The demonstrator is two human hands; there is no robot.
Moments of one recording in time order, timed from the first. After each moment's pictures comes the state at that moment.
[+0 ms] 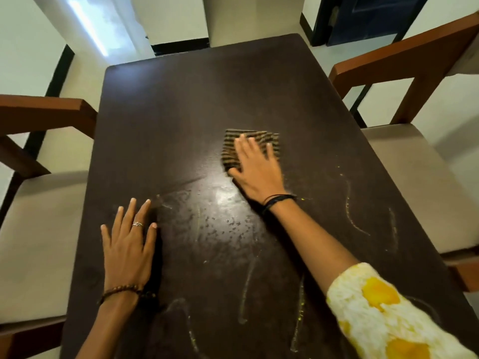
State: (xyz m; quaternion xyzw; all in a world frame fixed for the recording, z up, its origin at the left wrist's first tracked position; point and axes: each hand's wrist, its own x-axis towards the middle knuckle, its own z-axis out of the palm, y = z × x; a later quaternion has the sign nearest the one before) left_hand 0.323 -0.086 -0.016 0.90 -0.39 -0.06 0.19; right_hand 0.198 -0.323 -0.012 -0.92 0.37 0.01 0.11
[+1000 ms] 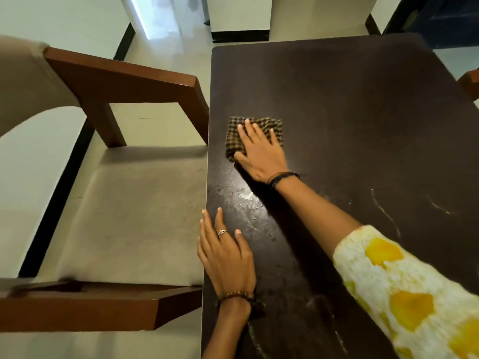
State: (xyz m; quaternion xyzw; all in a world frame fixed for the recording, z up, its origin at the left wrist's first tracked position) left_hand 0.329 -0.046 -0.053 0.93 -0.21 -0.03 0.30; right_hand 0.387 -0.234 -0.025 -0.95 0.28 0.03 0.12
